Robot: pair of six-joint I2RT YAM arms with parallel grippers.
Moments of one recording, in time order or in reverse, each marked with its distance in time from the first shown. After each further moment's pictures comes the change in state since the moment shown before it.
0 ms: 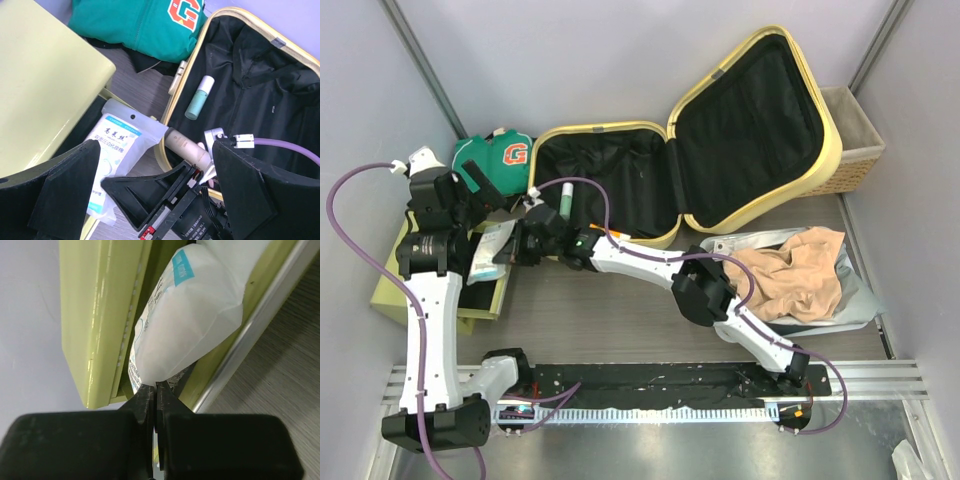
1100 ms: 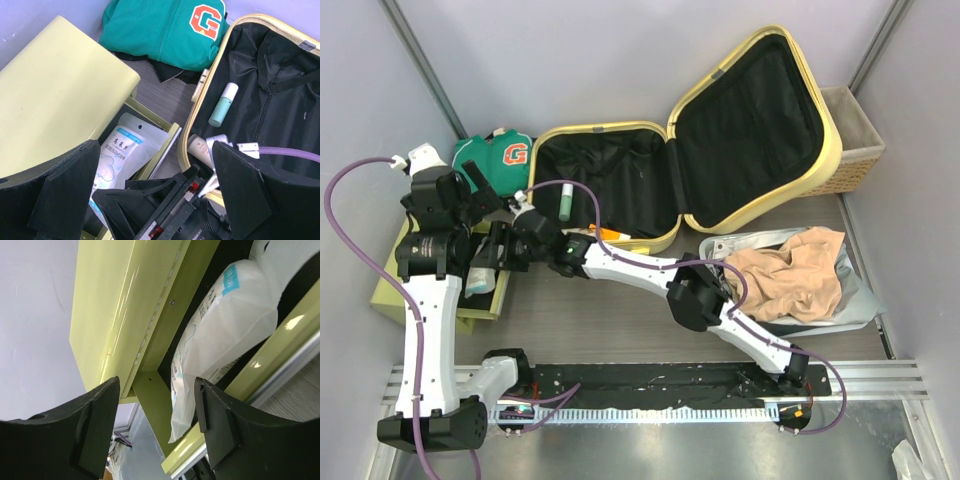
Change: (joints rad) left arm -0.044 -0.006 0.027 -0.023 -0.138 0.095; right arm 0.039 0.081 0.142 -0.014 0.021 -0.035
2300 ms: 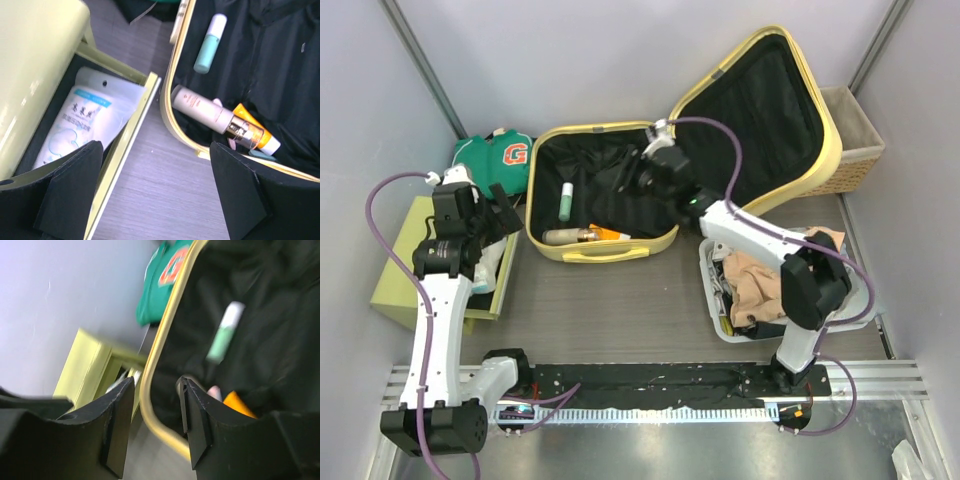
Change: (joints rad) left arm -0.001 -0.018 -0.173 0.004 0.221 0.005; right arm -0.415 -0.755 -0.934 0.300 0.066 -0.254
